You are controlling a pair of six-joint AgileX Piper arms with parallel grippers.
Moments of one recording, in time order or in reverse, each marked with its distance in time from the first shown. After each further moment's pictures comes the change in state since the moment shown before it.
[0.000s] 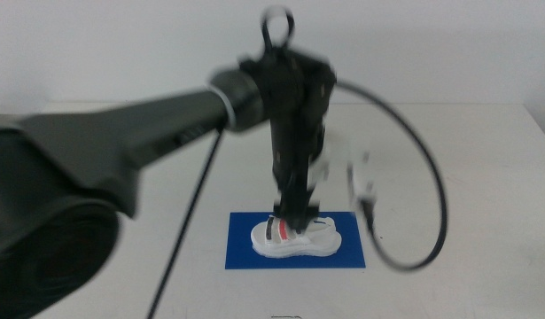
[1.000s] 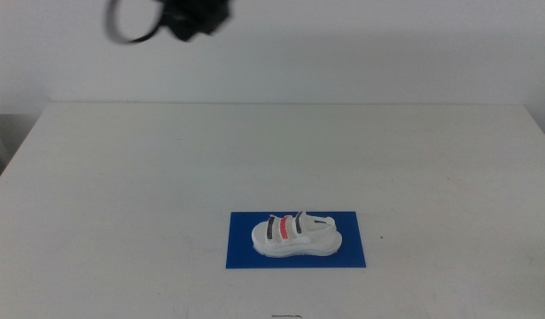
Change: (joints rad) left arm 0.000 -0.722 0.094 0.372 -0.072 -0.730; right arm 0.000 0.000 0.000 0.000 0.000 0.000
